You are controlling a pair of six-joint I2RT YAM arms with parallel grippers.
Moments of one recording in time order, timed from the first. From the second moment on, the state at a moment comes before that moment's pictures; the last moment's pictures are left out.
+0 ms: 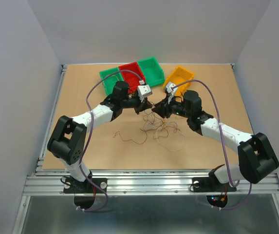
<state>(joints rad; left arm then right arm) -0.52 1.66 1.05 0.19 0.72 0.28 0.51 1.39 0.80 0.37 -0.53 0.00</state>
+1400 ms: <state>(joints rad) -0.51 1.49 1.80 -0.02 0.08 0.02 0.51 1.51 0.81 0.43 -0.51 -0.01</state>
